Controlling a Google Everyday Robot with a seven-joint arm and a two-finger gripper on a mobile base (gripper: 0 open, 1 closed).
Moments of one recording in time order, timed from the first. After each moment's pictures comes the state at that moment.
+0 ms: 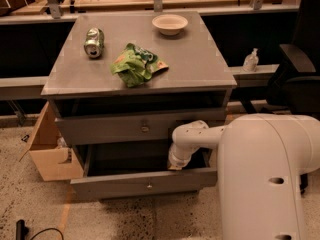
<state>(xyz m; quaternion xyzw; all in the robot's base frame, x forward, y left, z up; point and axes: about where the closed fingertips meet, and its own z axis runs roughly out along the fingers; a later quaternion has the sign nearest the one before) 0.625 -0.060 0.414 -0.71 0.69 0.04 0.12</state>
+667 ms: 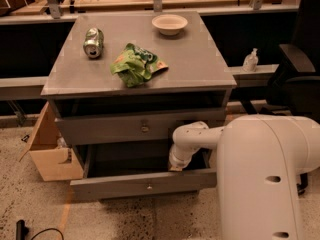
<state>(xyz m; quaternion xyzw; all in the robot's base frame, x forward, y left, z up) 0.624 -0.059 0.406 -0.71 0.69 0.05 0.12</state>
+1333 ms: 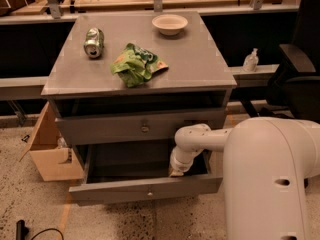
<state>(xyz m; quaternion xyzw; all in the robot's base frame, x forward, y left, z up) 0.603 -0.058 0.404 -0.72 0.69 0.08 0.10</state>
